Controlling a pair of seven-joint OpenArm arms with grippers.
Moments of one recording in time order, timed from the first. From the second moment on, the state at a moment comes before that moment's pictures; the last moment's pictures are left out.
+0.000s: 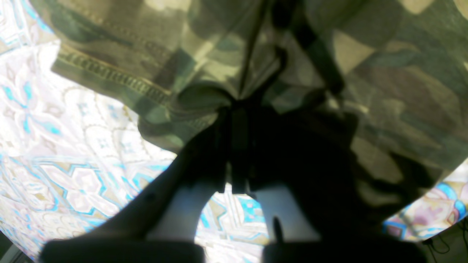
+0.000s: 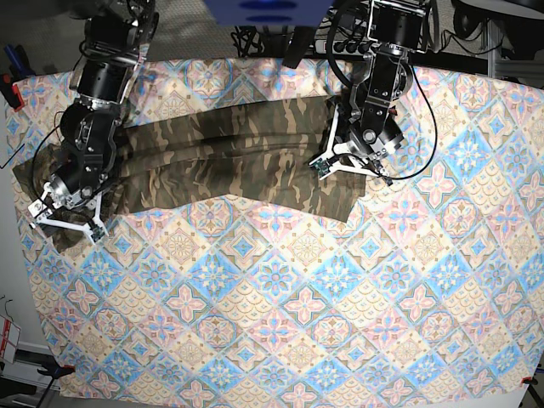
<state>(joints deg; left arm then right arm) 7.4 -4.3 7.6 88.4 23.3 -42.6 53.7 6.9 8.0 21.2 81.8 -50.7 36.8 -42.1</state>
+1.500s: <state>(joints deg) 22.0 -1.8 1.8 114.5 23.9 -42.6 55.8 8.7 3.4 35.4 83.0 -48.9 36.8 -35.0</state>
